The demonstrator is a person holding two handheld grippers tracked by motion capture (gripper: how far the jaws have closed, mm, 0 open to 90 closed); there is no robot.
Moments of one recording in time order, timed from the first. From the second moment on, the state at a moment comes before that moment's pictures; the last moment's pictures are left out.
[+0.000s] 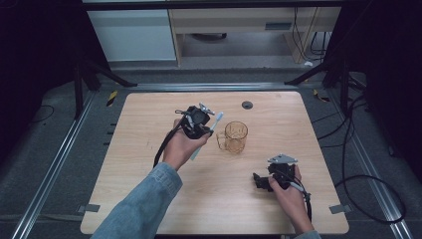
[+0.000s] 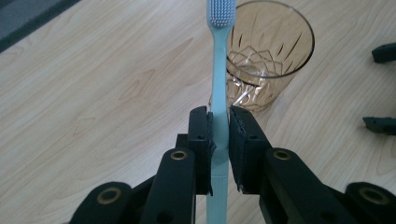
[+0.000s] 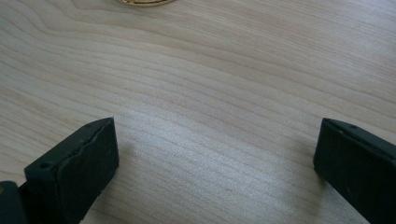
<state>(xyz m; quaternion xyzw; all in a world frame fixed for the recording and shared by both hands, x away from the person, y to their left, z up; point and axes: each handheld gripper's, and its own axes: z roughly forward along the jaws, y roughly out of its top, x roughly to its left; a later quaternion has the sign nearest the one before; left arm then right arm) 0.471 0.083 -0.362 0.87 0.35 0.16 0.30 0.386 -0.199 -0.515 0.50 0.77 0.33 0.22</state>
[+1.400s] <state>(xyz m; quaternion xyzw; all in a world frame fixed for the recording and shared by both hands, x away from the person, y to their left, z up) 0.457 0.081 -0.349 0.76 0.33 0.28 0.47 0.386 -0.198 -0.515 0.49 0.78 0.33 0.21</state>
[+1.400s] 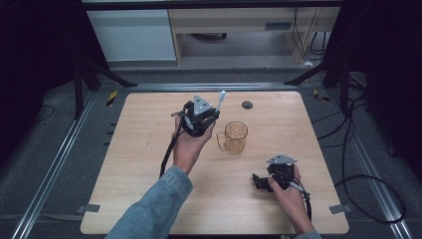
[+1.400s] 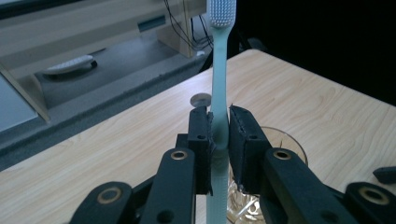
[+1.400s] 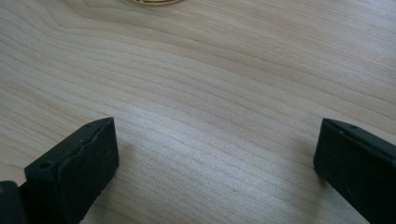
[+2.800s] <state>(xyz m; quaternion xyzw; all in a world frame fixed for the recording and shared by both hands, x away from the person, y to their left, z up) 0.451 0.088 -0.376 0.67 0.30 0.32 0.60 0.385 -0.197 -0.515 0.47 0.79 0.34 0.21</state>
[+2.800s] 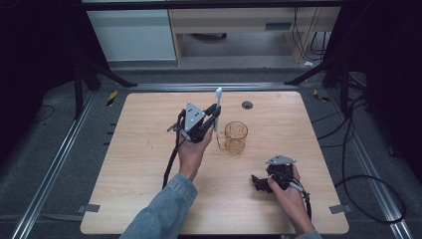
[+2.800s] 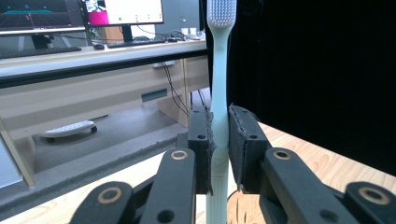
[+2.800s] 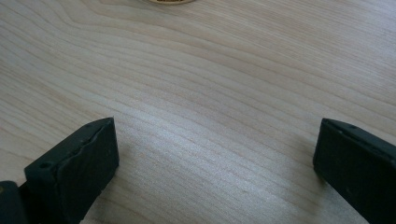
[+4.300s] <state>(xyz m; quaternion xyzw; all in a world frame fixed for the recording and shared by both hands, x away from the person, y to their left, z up) 0.458 0.086 -0.414 0.63 0.30 0.28 0.66 0.385 -0.196 -0.515 0.46 0.79 0.34 0.20</state>
